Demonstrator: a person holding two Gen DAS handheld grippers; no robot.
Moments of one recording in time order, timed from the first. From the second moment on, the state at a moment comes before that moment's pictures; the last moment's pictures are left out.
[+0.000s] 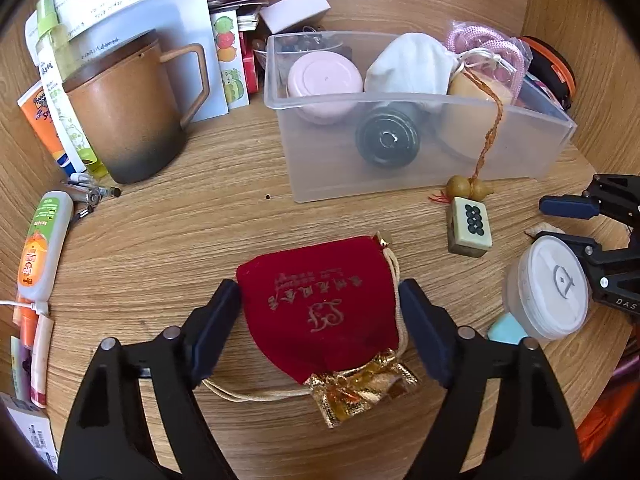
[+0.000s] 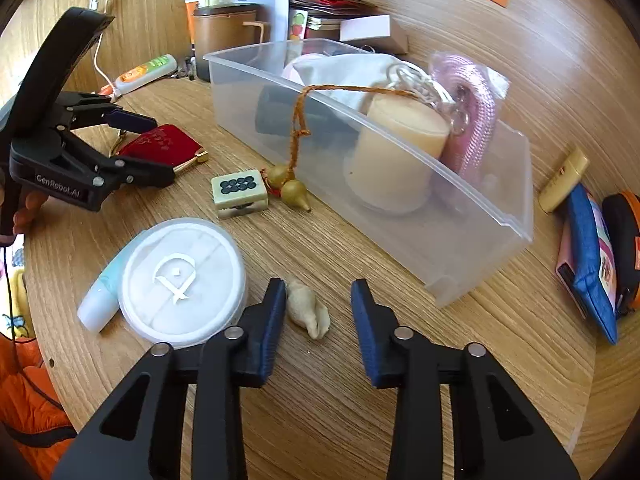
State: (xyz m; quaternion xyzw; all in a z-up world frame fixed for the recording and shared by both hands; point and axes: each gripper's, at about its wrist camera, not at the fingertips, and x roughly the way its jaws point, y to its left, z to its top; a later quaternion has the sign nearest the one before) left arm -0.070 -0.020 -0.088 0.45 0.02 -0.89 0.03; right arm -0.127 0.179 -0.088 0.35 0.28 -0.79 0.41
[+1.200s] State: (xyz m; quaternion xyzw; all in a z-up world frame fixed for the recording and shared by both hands) left arm -0.051 -0.036 -0.032 0.36 0.05 -0.93 0.06; right arm -0.126 0.216 -0.039 0.33 0.22 -0.83 0.39
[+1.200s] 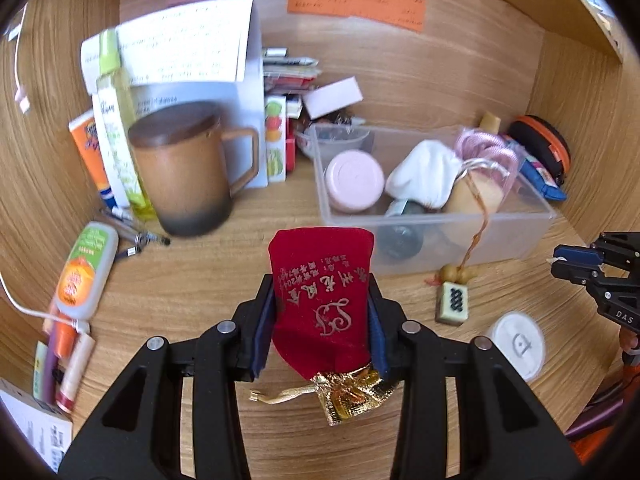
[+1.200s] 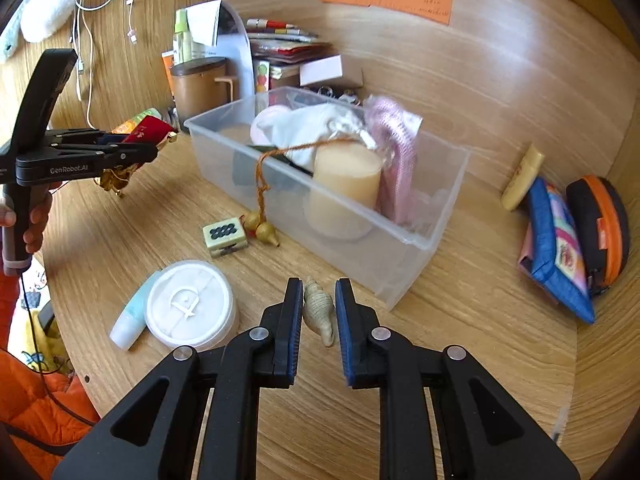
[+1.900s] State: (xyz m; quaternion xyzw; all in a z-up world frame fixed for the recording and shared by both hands) left arm -0.091 -0.031 0.012 0.33 0.06 -0.94 0.00; right arm -0.161 0.210 0.004 0.29 0.22 -0.86 0.37
